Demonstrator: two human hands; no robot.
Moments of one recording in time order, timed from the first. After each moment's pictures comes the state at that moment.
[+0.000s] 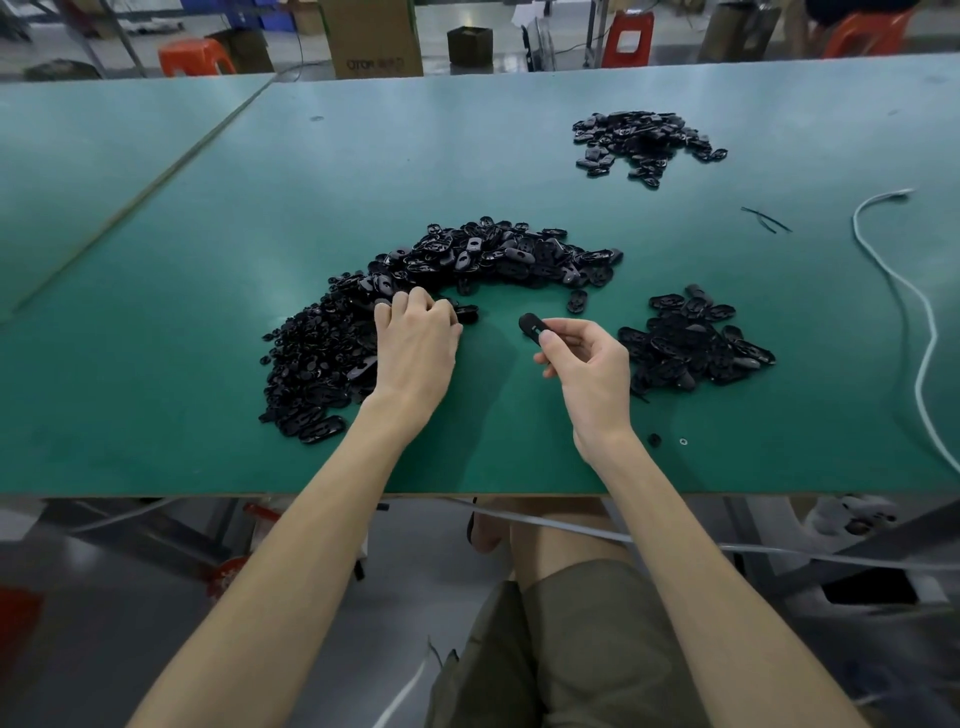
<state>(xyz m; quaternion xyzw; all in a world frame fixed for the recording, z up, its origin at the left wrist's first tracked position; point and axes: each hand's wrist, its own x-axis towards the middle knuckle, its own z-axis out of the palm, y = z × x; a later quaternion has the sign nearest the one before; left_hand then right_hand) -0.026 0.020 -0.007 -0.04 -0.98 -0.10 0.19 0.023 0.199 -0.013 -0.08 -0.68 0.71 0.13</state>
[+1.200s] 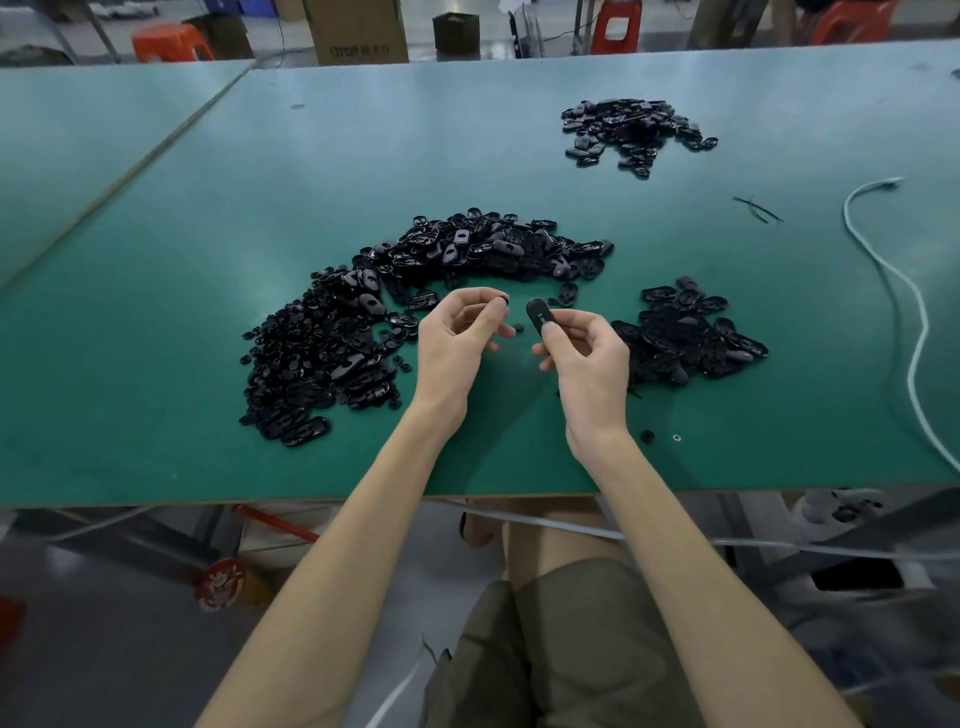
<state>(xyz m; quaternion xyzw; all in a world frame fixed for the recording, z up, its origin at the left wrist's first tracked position) -0.010 0.069 -0.012 -0.03 -0.67 -0.74 0.07 0.019 0.200 -0.017 -0.11 -0.66 0.72 0.17</state>
